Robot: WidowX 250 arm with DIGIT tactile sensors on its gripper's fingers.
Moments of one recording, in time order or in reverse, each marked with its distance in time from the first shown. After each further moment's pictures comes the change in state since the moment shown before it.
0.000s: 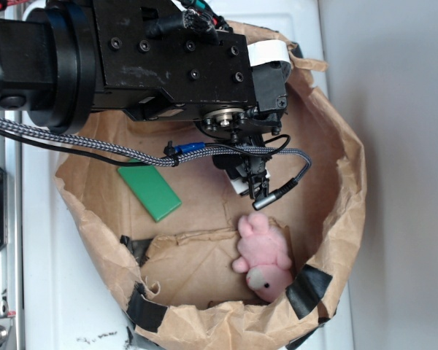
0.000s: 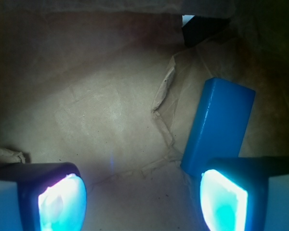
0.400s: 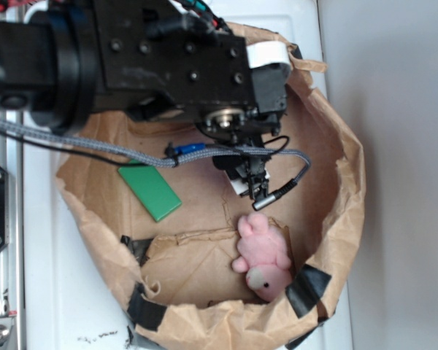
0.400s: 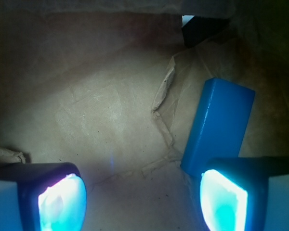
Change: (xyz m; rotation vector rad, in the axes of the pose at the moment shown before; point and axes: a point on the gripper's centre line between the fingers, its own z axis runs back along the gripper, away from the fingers) arm -0.001 0.000 0.000 -0.005 0.003 0.003
